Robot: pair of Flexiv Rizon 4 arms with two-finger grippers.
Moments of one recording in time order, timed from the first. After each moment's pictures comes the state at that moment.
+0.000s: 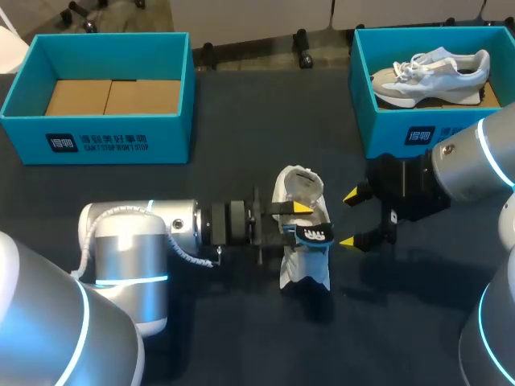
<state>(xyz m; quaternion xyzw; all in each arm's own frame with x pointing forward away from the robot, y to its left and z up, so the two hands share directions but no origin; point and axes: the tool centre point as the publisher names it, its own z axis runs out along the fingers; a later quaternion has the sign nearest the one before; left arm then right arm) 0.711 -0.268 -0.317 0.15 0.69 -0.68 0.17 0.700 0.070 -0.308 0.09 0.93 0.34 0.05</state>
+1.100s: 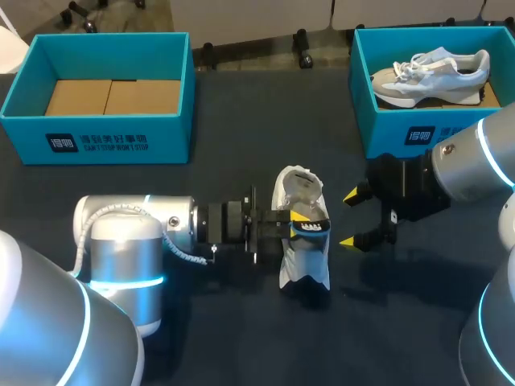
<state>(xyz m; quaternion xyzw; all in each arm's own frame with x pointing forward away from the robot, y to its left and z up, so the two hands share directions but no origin) 0.713 -0.260 -0.326 0.18 0.70 -0.66 0.18 0.700 0.070 -0.308 0.09 0.93 0.34 0.05</state>
